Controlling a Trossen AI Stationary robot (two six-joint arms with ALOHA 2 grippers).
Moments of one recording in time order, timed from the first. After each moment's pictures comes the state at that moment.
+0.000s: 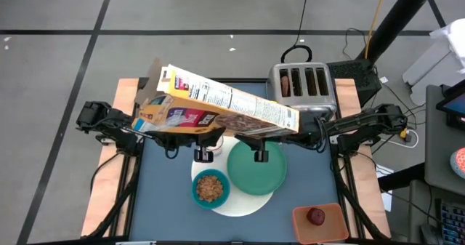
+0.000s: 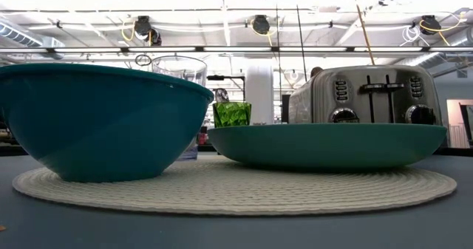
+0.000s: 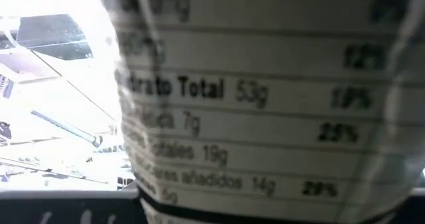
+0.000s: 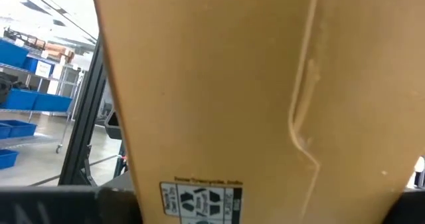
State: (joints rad) left arm -0.17 1.54 0.97 1.40 -0.02 0.24; right arm 0.10 1.44 0.91 0.98 0.05 -0.23
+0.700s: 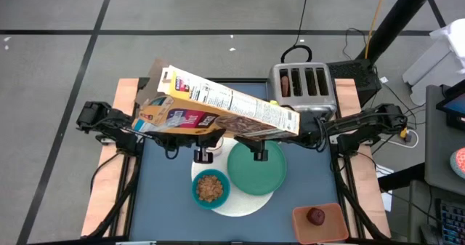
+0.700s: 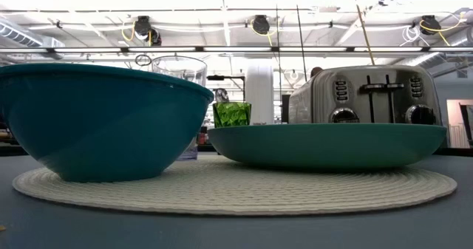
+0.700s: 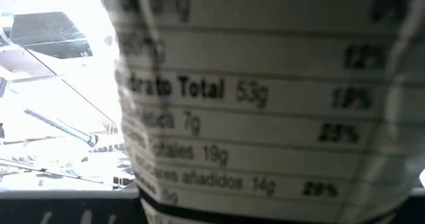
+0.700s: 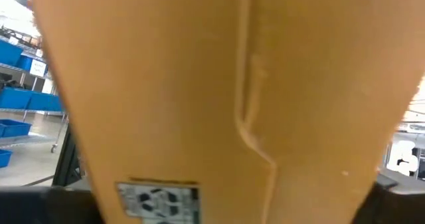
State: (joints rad) left arm -0.17 1.54 0.97 1.40 -0.01 0.23; right arm 0.10 1.44 0.91 0.98 0.06 -0.23
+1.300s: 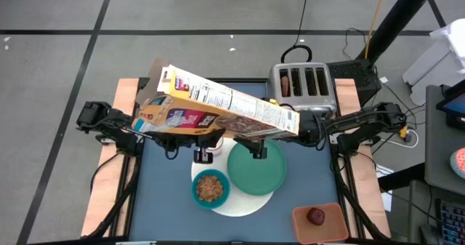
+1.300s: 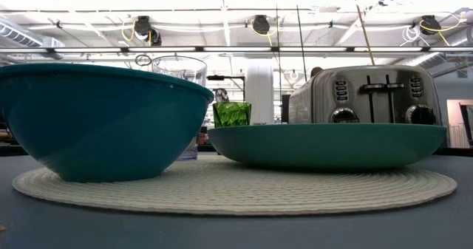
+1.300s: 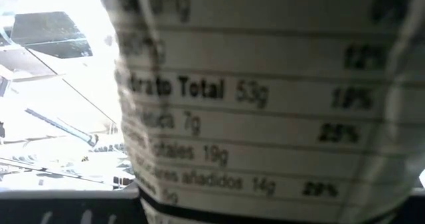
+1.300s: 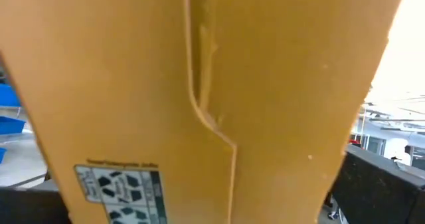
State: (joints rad) left arm -0.17 1.54 0.97 1.41 -0.02 0.23; right arm 0.10 1.45 0.91 0.98 0.07 -0.26
